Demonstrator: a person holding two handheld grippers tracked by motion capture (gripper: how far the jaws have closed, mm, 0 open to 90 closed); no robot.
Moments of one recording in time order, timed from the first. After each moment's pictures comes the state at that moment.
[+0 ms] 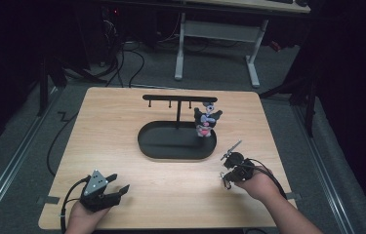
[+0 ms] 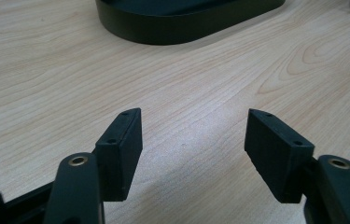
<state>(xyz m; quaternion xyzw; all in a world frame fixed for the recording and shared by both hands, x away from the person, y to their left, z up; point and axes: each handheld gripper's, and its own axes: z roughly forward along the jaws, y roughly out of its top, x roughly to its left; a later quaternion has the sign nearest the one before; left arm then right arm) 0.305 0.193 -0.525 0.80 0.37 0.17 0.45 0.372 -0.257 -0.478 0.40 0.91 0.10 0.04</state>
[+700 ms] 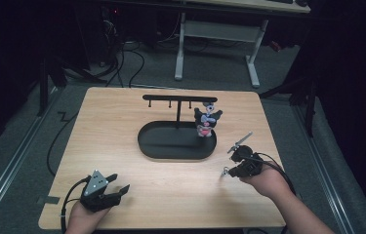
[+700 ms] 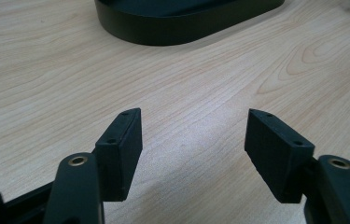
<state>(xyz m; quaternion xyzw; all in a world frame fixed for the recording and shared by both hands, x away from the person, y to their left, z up) 0.305 0.193 -0.525 0.80 0.36 0.18 0.45 0.366 -0.265 -0.431 0.41 0.90 0.13 0.03</state>
